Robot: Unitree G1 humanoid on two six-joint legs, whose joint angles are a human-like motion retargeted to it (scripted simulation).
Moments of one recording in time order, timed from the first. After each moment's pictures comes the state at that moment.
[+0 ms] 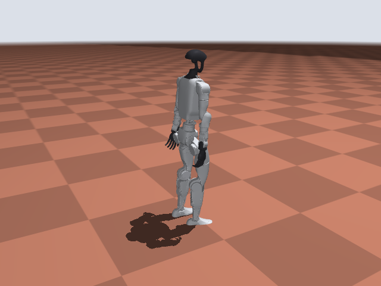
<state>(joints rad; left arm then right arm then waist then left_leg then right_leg) 0.00 0.13 -0.03 1.58 0.90 0.07 0.01 -0.05 -0.13 -0.15 1.62 -0.57 0.08 0.03 -0.06 -0.06 0.03 -0.14 -0.12 0.00 0.21 -0.09 0.12 -0.10 -0.08 -0.38 0.04 -0.02 -0.04</state>
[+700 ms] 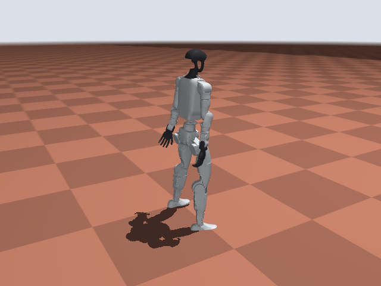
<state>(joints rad) 0.04 0.19 0.07 1.61 0.85 0.15 0.15 -0.04 -0.13 -0.16 1.67 -0.67 0.11 0.06 -0.02 -0.05 0.00 -0.20 0.10 -0.09 0.17 -0.02 -0.15 -0.10 -0.19 -0.37 0.05 -0.05 0.01</state>
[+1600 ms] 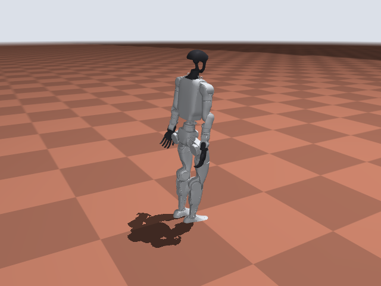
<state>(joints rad) -0.01 0.16 -0.02 1.57 0.98 0.11 -0.06 -0.01 -0.14 -0.14 1.66 -0.68 0.04 0.04 -0.02 -0.04 0.01 -0.16 -0.18 -0.08 0.18 -0.08 0.02 -0.12 -0.02 -0.31 0.05 -0.05 -0.07</state>
